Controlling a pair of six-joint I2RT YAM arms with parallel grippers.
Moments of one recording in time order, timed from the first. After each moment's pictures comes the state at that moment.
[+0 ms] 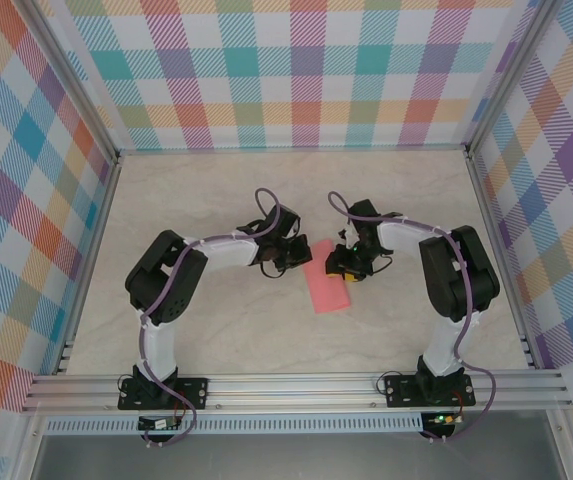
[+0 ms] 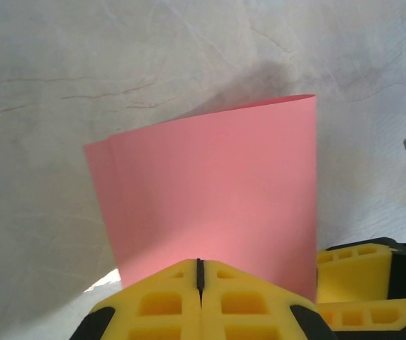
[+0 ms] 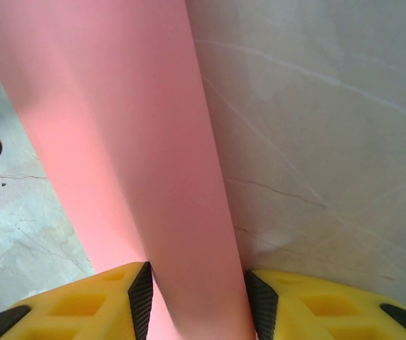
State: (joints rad) left arm -0.67 1.96 1.20 -0.16 0.30 -0.89; right arm 0.40 1.86 1.09 -0.65 -0.45 0.43
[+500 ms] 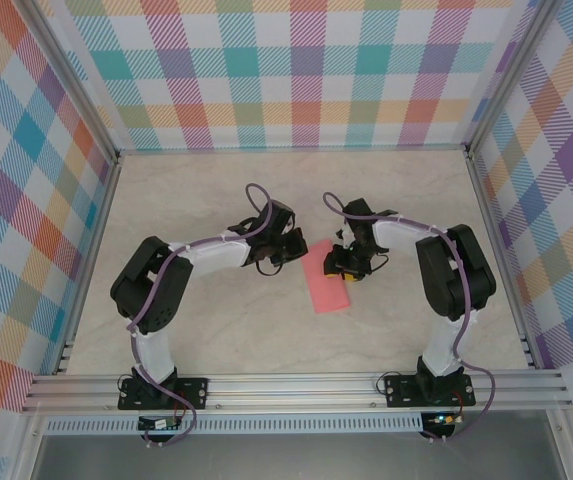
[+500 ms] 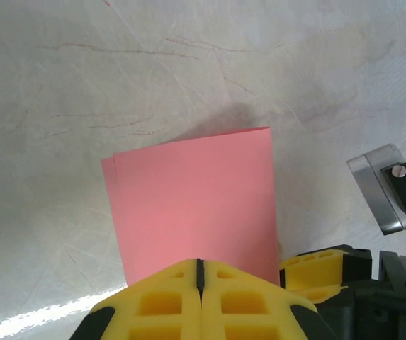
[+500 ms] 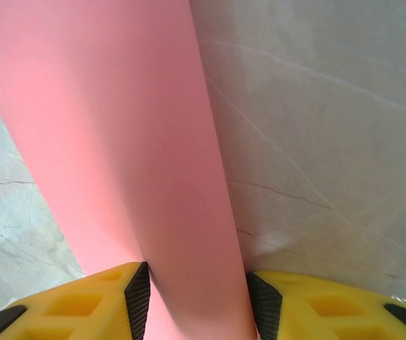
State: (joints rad) left arm -0.66 1.86 1.17 -0.16 0.22 -0.92; right arm 0.42 1.88 1.12 -0.69 -0.40 0.44
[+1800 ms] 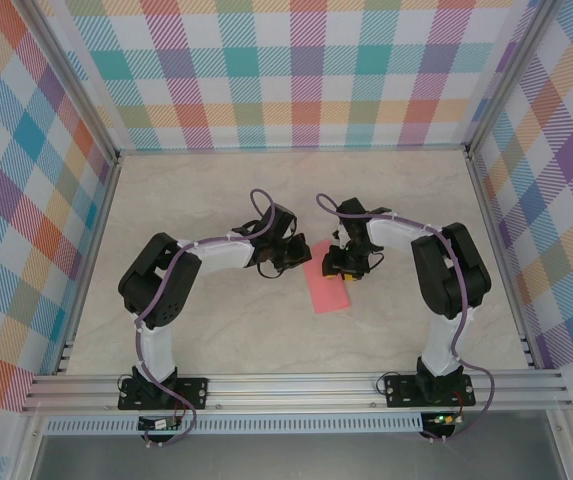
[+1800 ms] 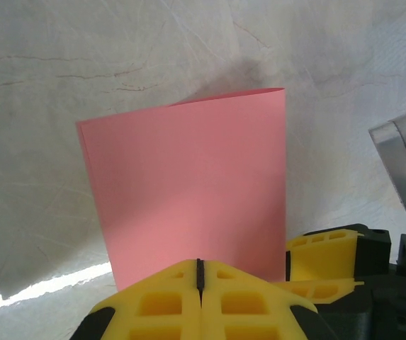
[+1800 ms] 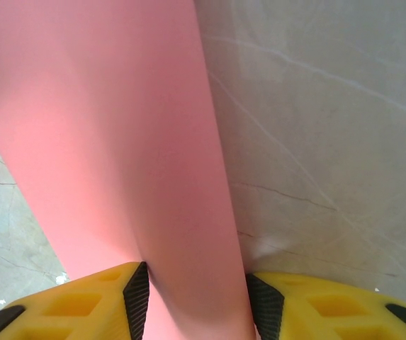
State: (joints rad) left arm -0.66 1.92 1.17 -0.13 0.33 -0.94; right arm 0.45 1.91 1.16 -0.75 -0.34 0.42
